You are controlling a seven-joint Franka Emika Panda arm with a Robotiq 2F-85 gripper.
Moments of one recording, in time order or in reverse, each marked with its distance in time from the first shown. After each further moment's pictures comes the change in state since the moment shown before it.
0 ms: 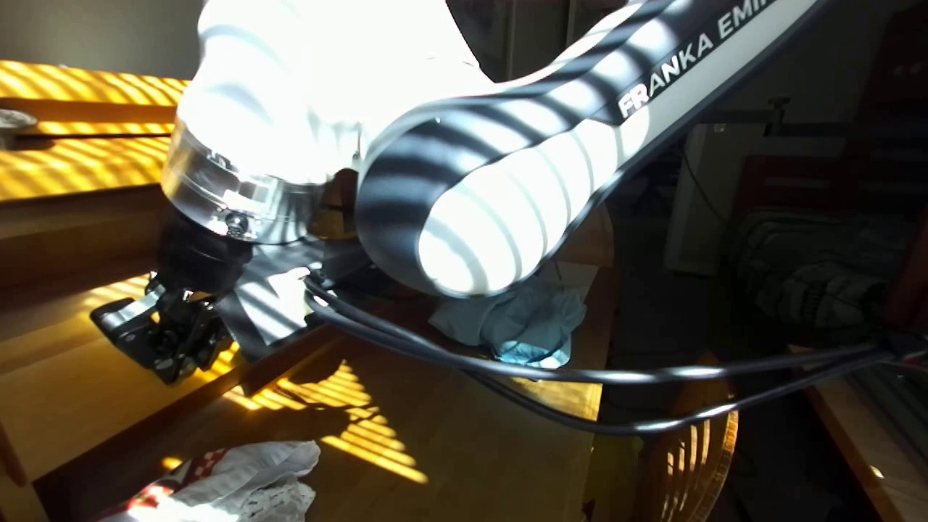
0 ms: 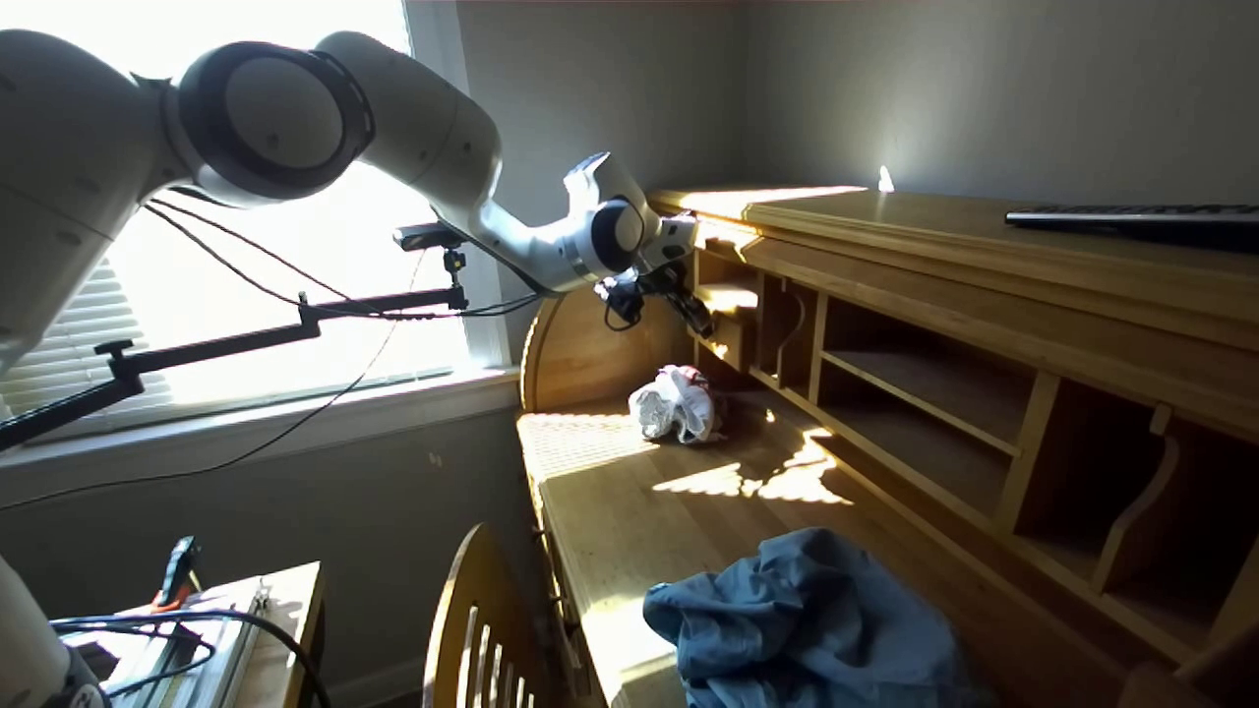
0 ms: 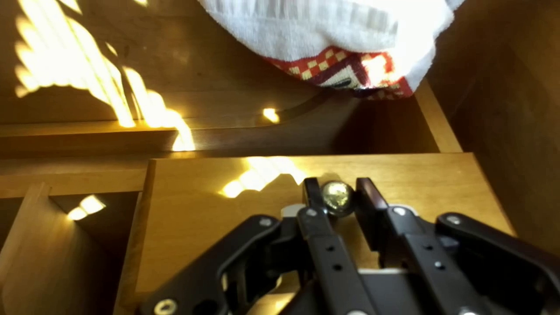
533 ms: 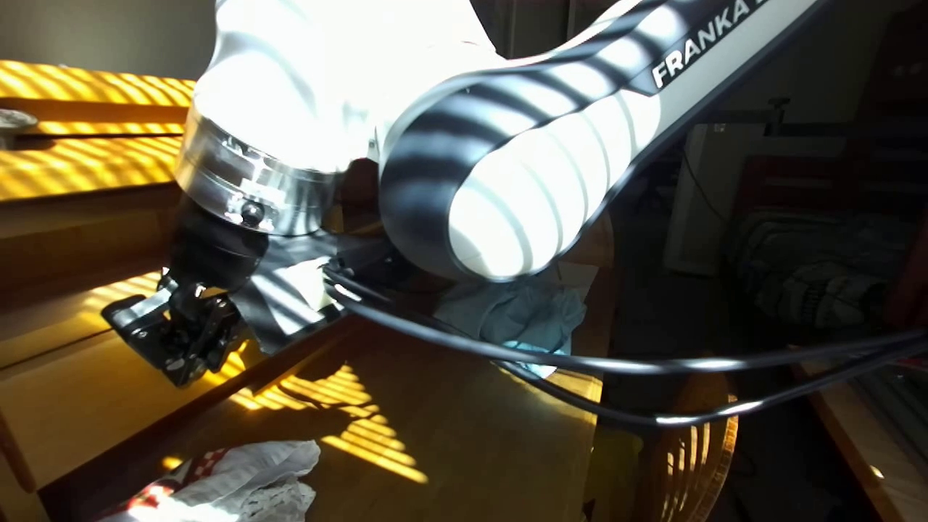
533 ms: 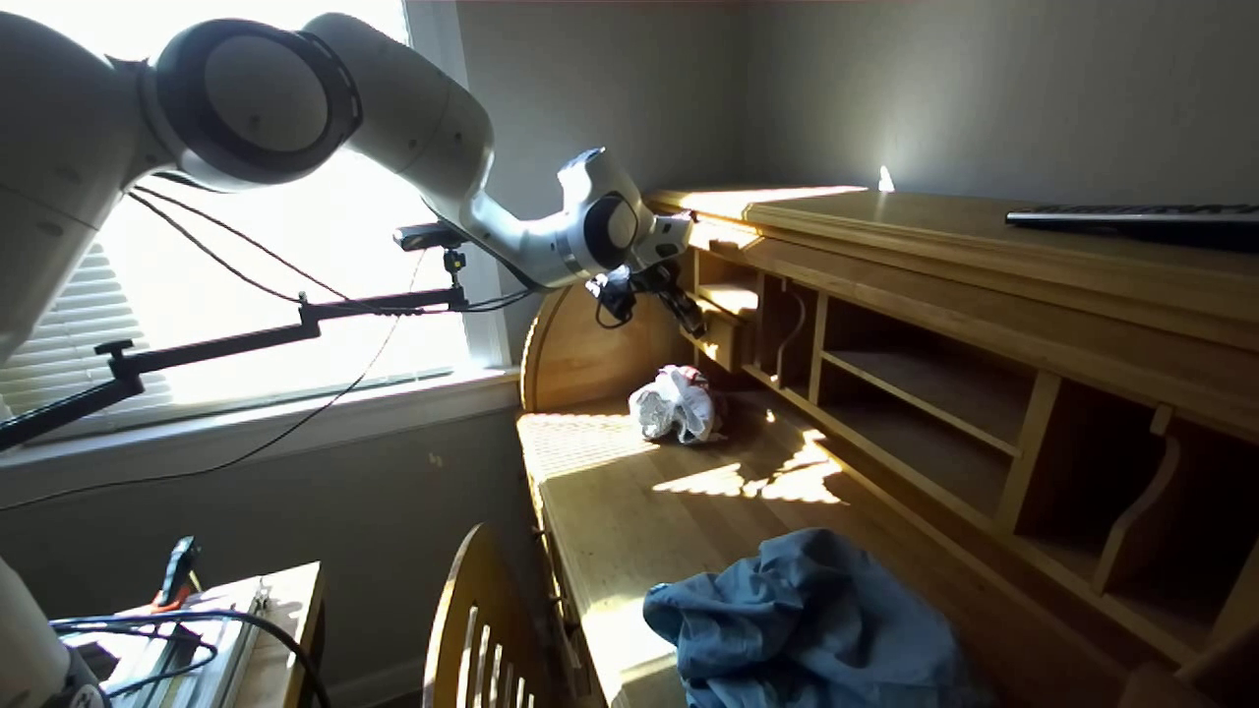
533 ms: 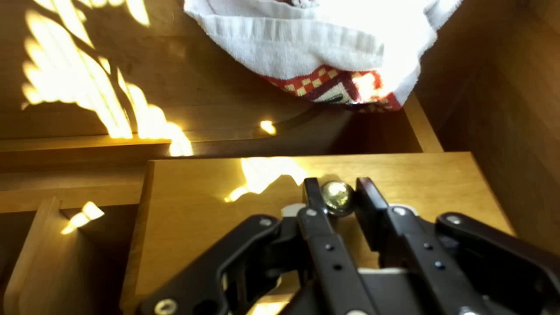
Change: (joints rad) arm -0.009 -0.048 0.025 -0.063 0.002 -0.002 0.000
